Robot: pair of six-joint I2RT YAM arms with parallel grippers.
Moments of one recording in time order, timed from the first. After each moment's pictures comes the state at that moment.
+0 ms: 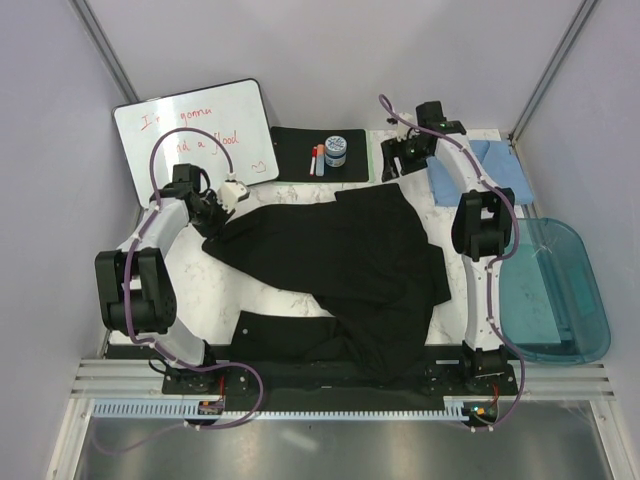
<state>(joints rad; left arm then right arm) 0.06 1.63 1.17 -0.68 0.30 0.85 0.13 2.41 2.29 -0.89 -0.42 -0.23</state>
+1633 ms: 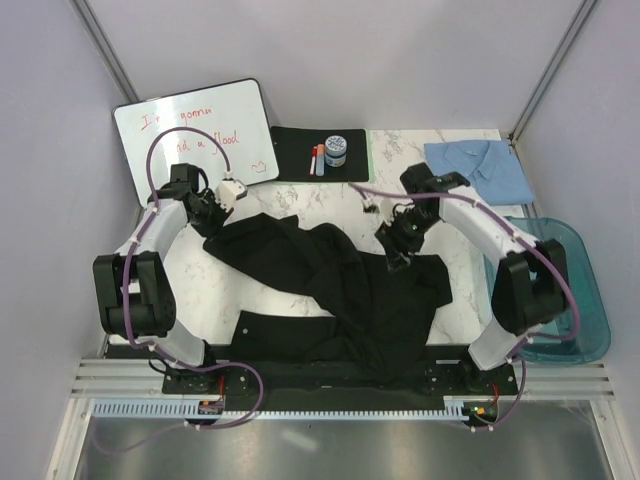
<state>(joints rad) 0.06 1.60 1.16 -0.69 0.30 0.81 0.37 1.63 1.32 -1.11 -0.50 -0.62</state>
